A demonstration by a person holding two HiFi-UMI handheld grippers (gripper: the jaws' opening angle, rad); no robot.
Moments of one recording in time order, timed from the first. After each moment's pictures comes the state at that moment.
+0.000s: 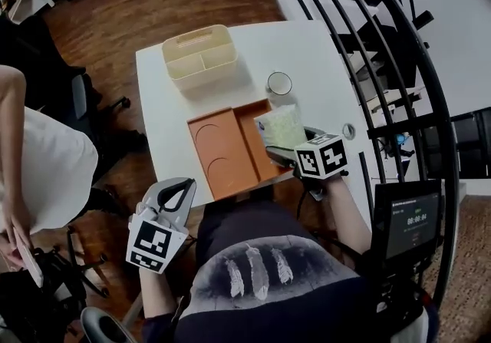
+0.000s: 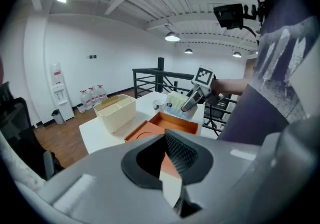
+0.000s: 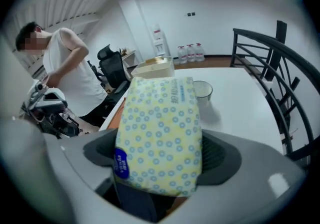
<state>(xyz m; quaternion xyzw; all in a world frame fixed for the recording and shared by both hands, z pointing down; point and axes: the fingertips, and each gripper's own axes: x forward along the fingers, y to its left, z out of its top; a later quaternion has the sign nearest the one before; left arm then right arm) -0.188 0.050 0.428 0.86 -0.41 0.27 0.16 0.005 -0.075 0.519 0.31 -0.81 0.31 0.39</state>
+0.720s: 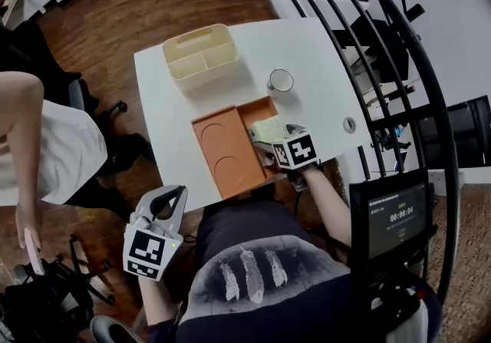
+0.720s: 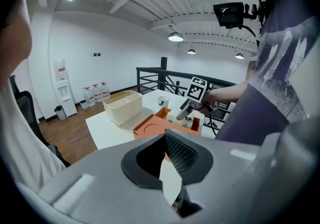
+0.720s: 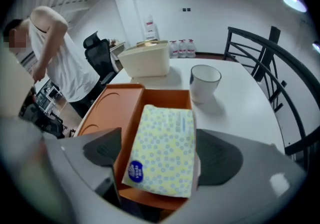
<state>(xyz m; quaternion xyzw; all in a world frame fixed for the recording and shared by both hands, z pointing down) -0.232 0.070 0.435 0.85 -0.42 0.26 0.18 -0.022 -0.079 0.587 0.36 -0.77 0.29 0.44</state>
